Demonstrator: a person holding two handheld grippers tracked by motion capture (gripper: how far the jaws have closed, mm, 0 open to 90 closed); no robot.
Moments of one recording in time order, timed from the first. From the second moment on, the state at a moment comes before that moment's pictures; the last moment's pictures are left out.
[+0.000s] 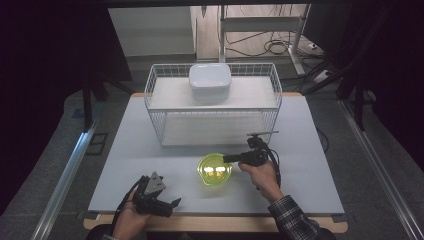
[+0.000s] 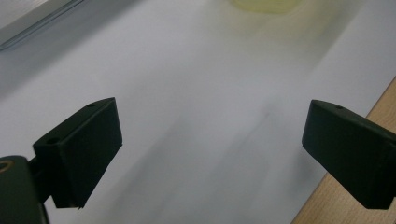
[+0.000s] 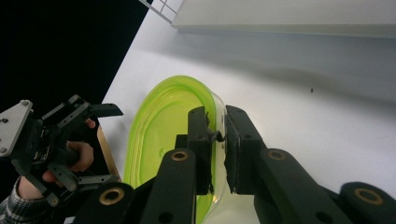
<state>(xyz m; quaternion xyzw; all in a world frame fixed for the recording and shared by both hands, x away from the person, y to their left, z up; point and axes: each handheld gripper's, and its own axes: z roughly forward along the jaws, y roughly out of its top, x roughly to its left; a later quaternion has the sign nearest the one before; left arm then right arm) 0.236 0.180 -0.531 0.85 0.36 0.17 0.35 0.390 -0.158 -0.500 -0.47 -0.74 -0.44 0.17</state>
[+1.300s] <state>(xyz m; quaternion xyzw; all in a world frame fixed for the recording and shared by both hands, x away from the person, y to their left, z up) 0.238 0.185 -0.528 0.84 0.37 0.18 0.36 0.385 -0.171 -0.392 -0.43 -0.71 -0.54 0.16</state>
